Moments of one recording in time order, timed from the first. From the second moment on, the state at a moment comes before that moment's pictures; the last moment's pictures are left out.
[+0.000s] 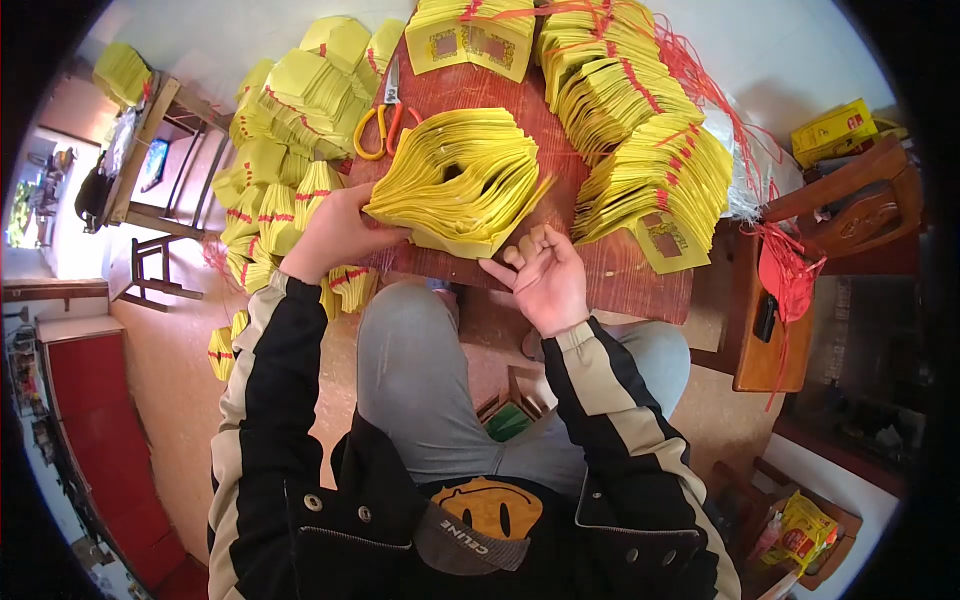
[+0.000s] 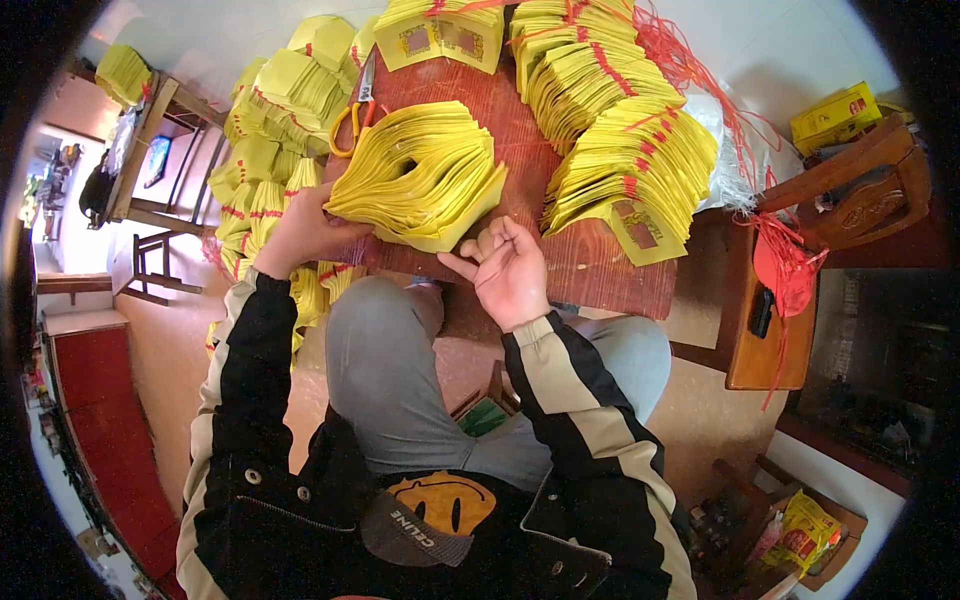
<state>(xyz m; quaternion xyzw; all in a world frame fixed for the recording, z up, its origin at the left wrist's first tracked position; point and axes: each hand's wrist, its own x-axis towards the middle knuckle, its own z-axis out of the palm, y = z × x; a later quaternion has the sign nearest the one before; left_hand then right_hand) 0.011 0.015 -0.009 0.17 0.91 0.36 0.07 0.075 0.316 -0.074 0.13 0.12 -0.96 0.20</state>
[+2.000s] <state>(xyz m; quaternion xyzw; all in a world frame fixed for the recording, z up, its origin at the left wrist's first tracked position) 0.036 0.042 -0.011 0.06 0.97 0.22 -0.03 0.078 0.280 -0.063 0.18 0.27 -0.94 0.13</state>
